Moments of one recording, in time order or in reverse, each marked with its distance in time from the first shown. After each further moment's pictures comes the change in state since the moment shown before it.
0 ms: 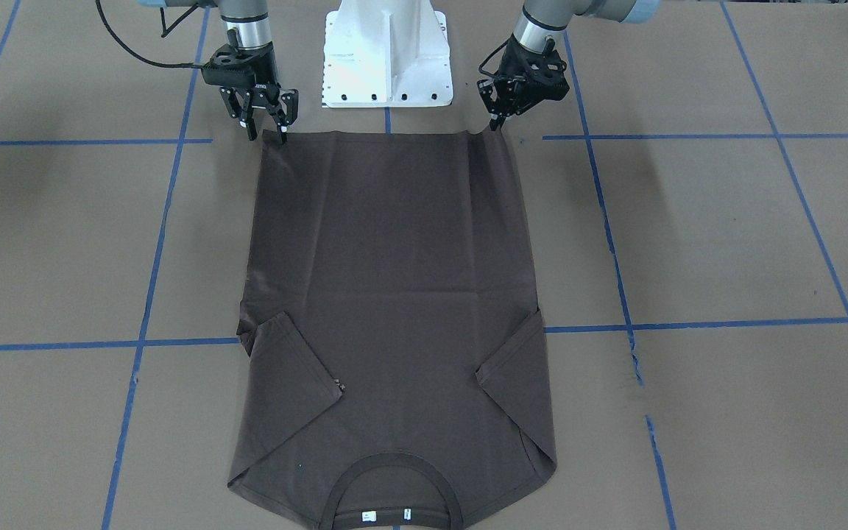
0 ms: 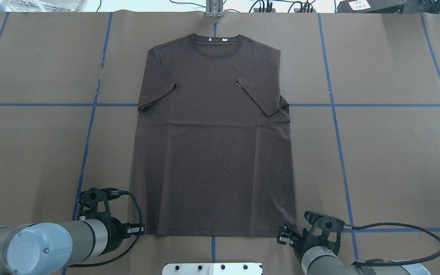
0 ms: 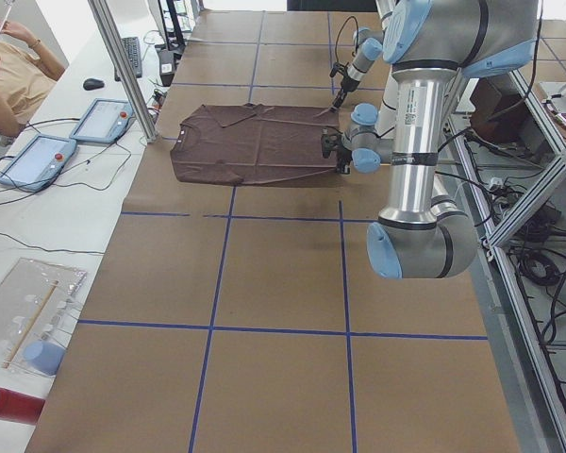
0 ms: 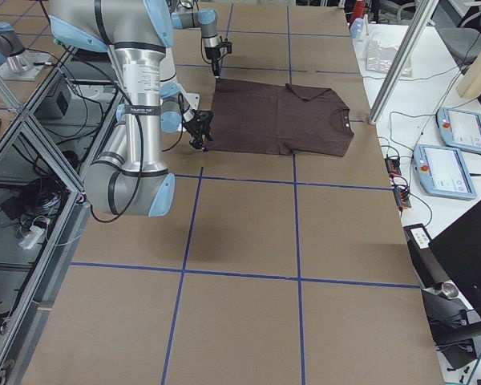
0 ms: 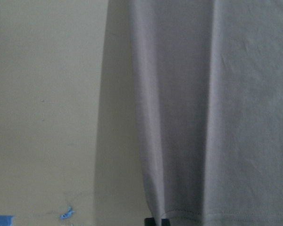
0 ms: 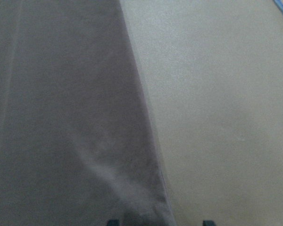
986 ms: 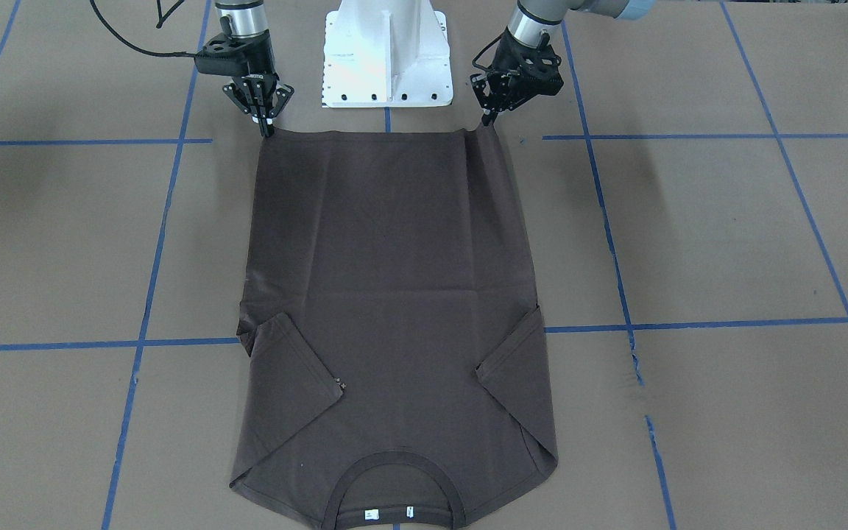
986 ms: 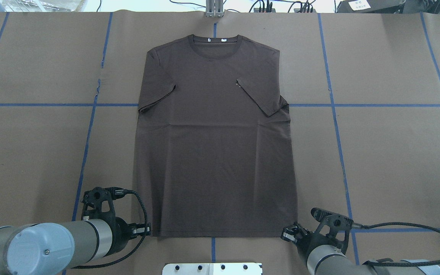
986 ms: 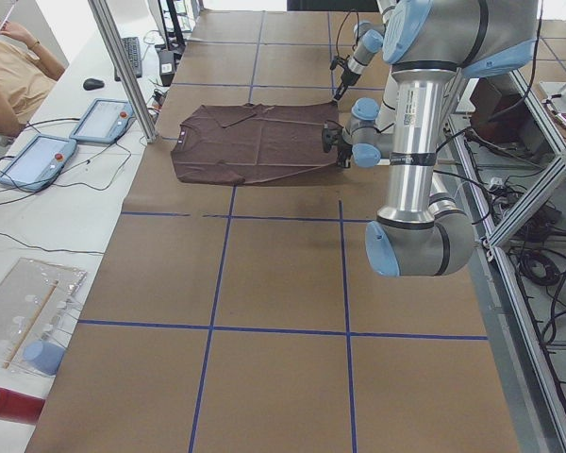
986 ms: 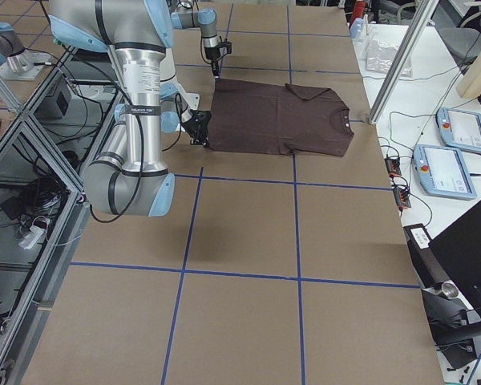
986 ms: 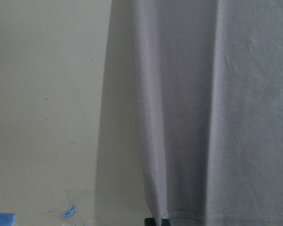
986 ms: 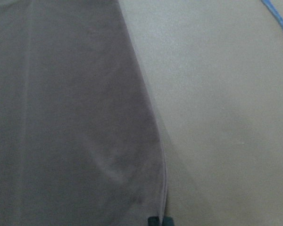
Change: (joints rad) left arm 0.001 -0.039 -0.055 0.047 -0.009 -0.013; right arm 0.003 -0.034 0.133 -0.055 0.005 0.020
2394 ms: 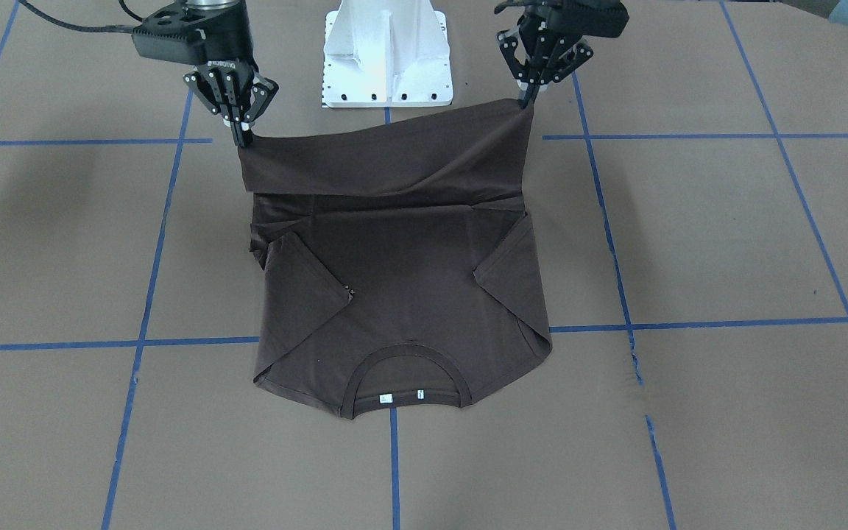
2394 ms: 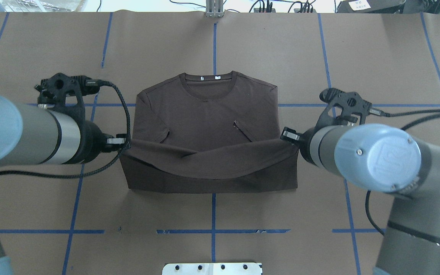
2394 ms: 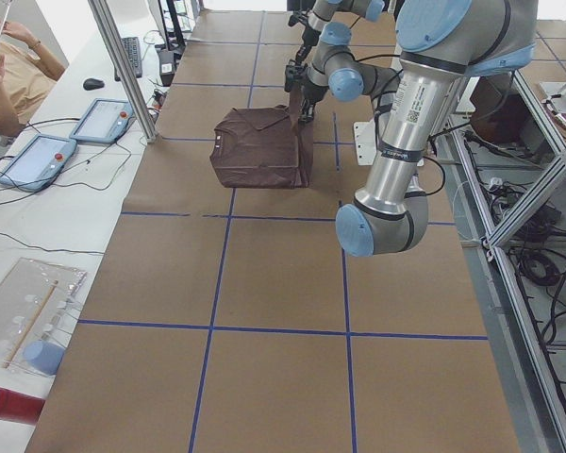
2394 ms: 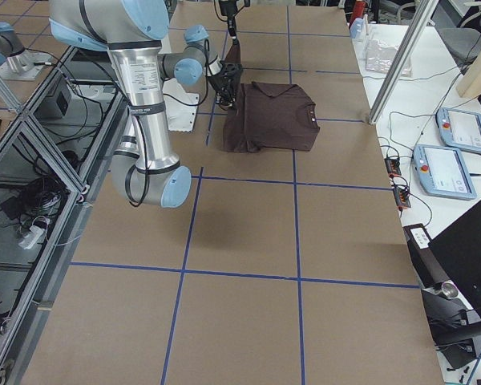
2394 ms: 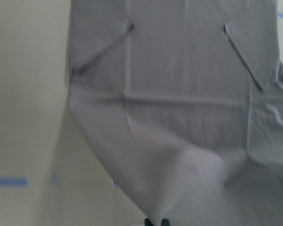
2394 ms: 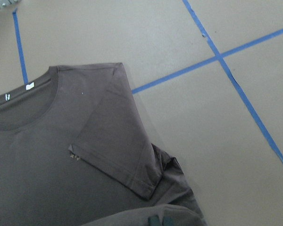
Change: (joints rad) left arm -0.426 -0.304 -0.161 0.599 -0.184 0.334; right arm 0.531 0.363 0.055 -0.372 0.371 -0.283
